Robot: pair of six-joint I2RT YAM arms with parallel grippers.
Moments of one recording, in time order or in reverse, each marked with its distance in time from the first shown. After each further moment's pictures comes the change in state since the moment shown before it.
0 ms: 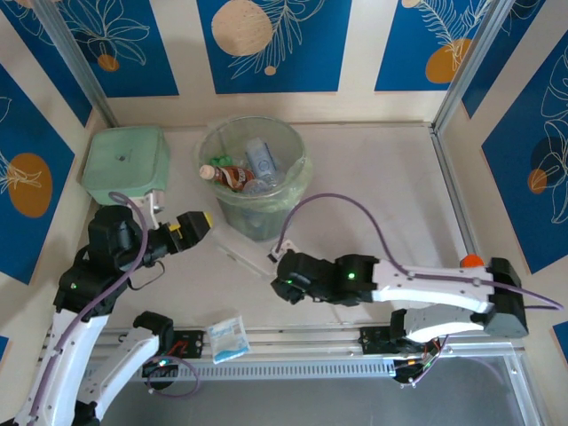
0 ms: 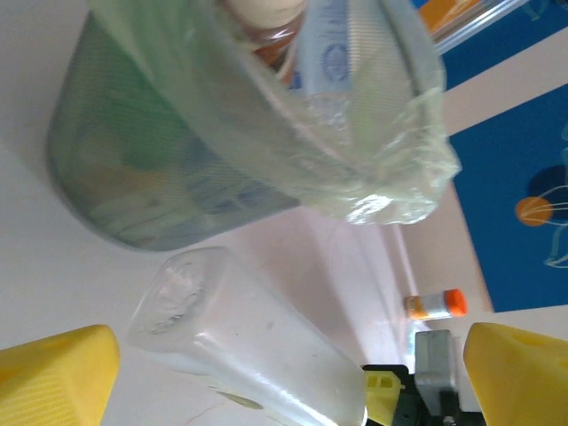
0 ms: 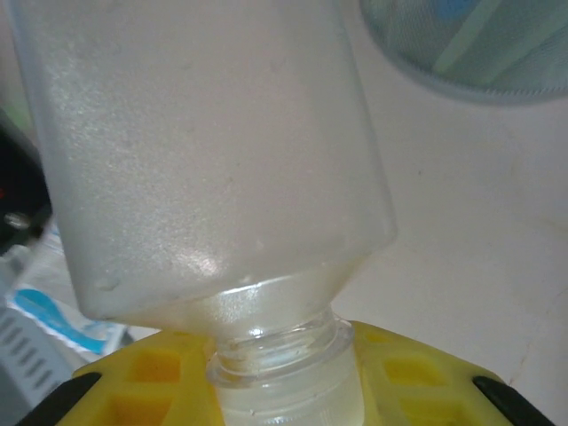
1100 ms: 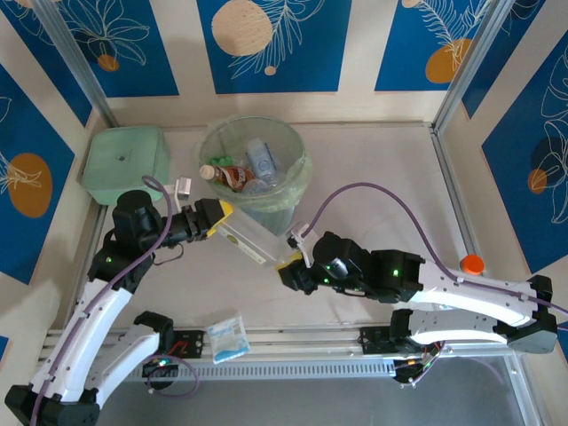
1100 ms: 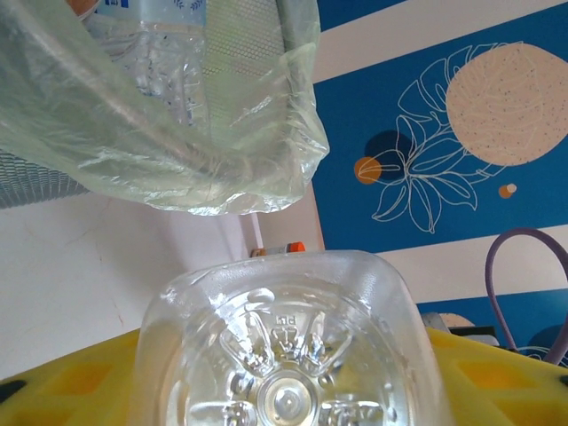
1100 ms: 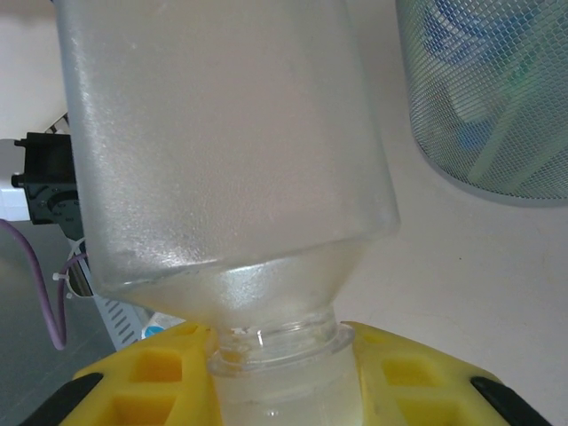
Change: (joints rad) left arm 0.000 0.111 -0.192 0.488 0.368 -0.320; right arm -0.061 -0.196 0.001 0.080 -0.122 -0.058
